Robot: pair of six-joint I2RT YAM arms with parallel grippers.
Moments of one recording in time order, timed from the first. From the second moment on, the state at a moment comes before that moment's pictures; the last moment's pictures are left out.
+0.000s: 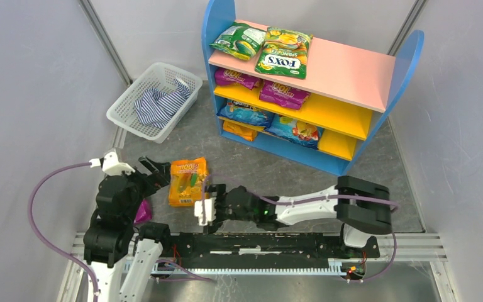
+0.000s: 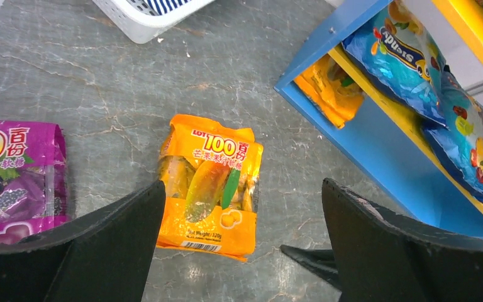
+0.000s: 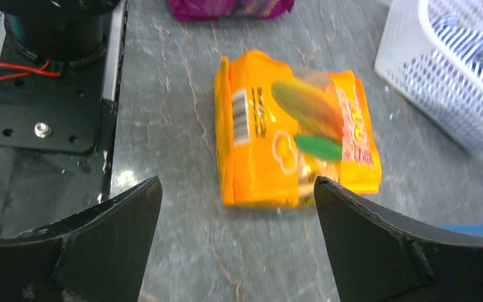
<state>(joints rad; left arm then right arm) -0.13 0.32 0.85 -0.89 -0.12 -0.55 1.36 1.66 0.82 0.52 0.02 -0.46</state>
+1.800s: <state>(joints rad) -0.12 0.27 0.85 -0.91 -0.13 -0.57 1.43 1.85 0.92 0.59 0.38 -0.78</state>
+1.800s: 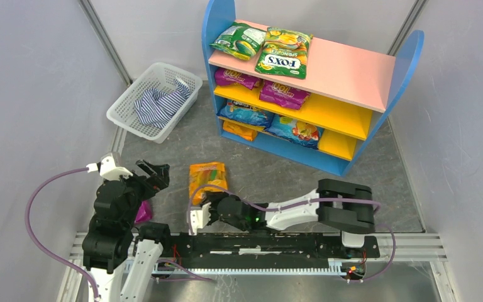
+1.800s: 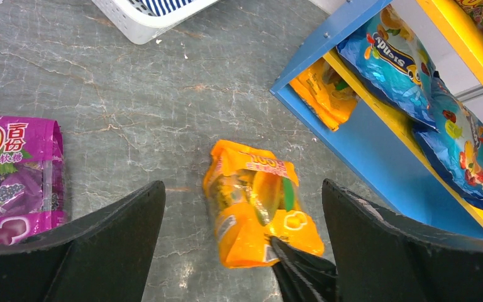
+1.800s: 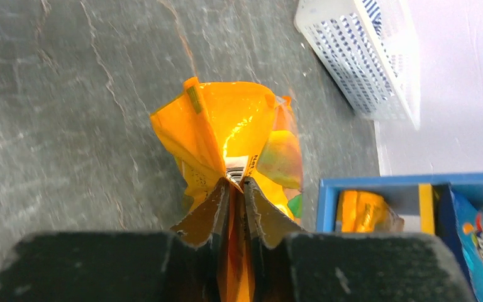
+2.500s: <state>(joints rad) -0.12 0.26 0.85 -0.91 -0.12 -0.57 1.15 1.39 0.67 0.36 0.49 -0.77</state>
